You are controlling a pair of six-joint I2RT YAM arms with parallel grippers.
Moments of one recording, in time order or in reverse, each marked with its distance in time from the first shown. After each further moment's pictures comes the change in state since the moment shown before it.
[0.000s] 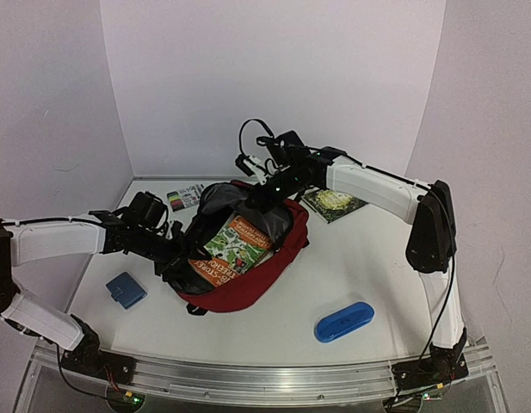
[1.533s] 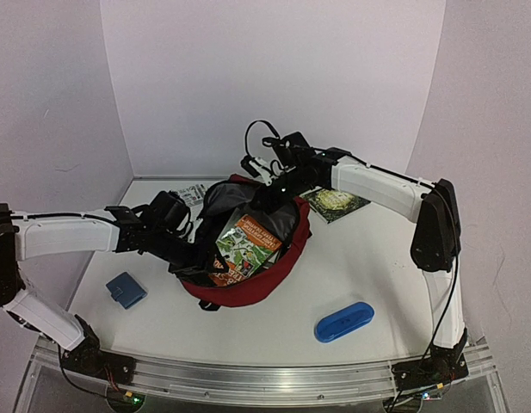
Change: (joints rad) left arm -0.161 0.072 0.107 -0.050 -0.067 0.295; right arm -0.015 -0.029 -0.059 0.009 -0.038 0.008
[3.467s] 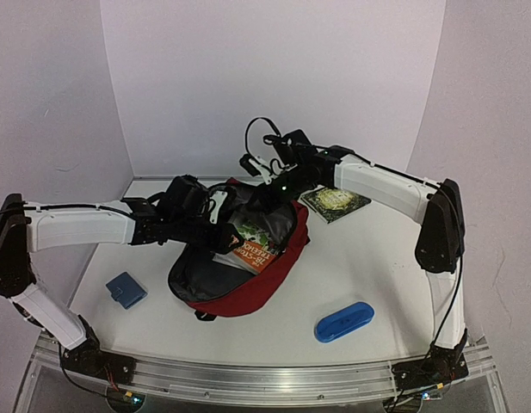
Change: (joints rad) left arm -0.082 0.104 0.145 0.189 -0.238 0.294; right arm 0.010 -0.034 -0.015 -0.013 -0.086 0.065
